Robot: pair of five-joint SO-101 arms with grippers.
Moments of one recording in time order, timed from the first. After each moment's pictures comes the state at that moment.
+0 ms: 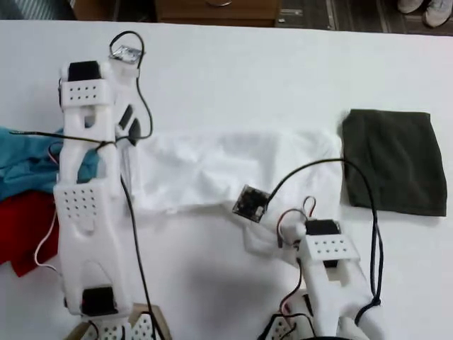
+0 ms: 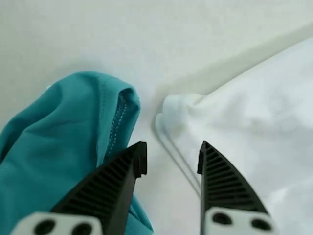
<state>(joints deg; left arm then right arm) -13.7 52.7 -58.4 101.2 -21.8 -8.3 -39.5 75.3 52.5 60.3</state>
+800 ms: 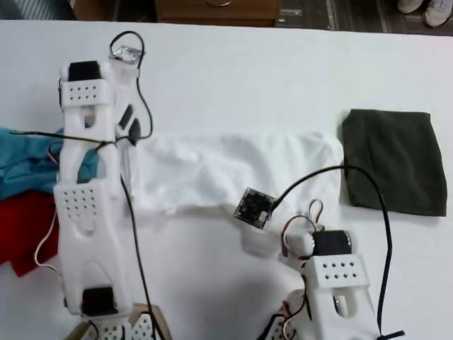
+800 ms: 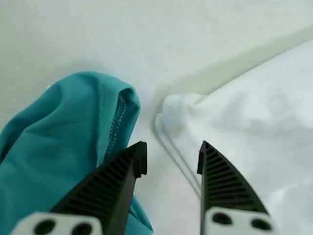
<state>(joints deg) -13.7 52.7 -58.4 101.2 -21.8 -8.3 -58.6 73.8 68.9 60.3</state>
